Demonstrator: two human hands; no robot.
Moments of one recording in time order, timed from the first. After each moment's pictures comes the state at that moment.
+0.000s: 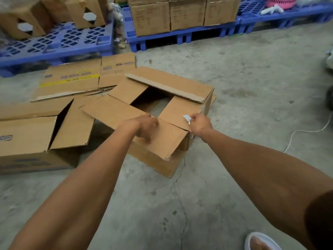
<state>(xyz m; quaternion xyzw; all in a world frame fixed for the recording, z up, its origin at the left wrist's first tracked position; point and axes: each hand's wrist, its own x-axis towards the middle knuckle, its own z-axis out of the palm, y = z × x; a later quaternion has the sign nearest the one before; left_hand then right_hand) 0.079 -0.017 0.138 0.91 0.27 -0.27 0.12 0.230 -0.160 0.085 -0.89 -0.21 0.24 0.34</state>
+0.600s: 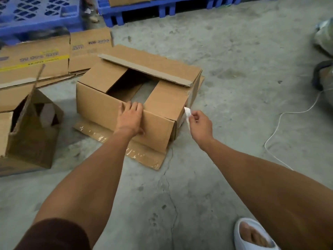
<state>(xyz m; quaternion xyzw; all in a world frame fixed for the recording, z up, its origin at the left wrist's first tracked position) 0.110 0.000 0.031 0.96 0.29 -0.05 -0.03 0.238 -0.201 0.030 -0.86 -0.16 0.16 0.46</state>
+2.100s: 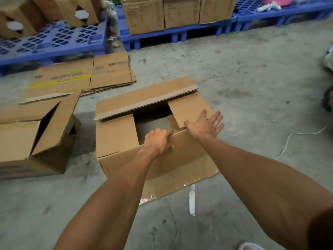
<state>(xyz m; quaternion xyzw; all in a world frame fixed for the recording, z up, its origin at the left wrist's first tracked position) 0.131 -0.075 0.047 0.95 0.29 -0.06 0.12 0.271 -0.172 0.057 -0.96 -0.19 0.13 0.19</state>
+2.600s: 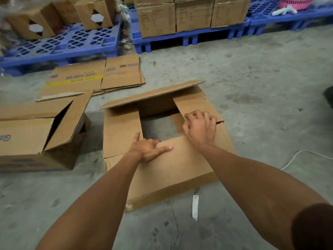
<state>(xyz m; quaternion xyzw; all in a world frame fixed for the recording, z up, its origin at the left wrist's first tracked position) 0.080 -0.054 0.062 0.91 0.33 -0.20 0.15 0.253 -0.160 0.054 -0.88 -0.42 -0.17 0.17</state>
